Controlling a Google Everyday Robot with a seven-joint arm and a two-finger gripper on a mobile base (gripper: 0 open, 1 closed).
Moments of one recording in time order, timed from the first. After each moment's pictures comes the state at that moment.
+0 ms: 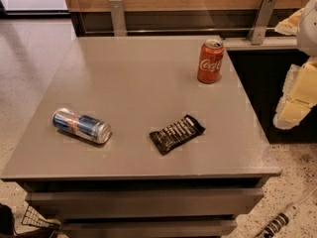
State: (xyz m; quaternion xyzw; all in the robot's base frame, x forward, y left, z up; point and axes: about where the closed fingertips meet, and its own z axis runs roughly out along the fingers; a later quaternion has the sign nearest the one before) arm 0.438 -0.211 0.996 -0.60 0.77 -0.06 0.19
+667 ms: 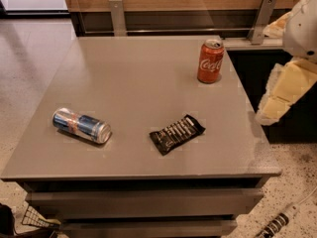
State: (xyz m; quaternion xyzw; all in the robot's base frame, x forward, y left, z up) arm 0.451 -0.193 0.988 -0.59 0.78 -0.02 0.21
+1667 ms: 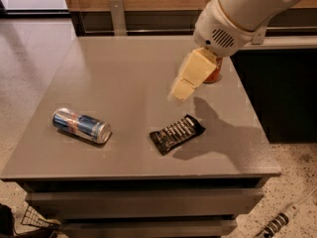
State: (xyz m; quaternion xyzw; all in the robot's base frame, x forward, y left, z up) arm 0.505 -0.064 0.967 -0.56 0.78 0.08 0.25
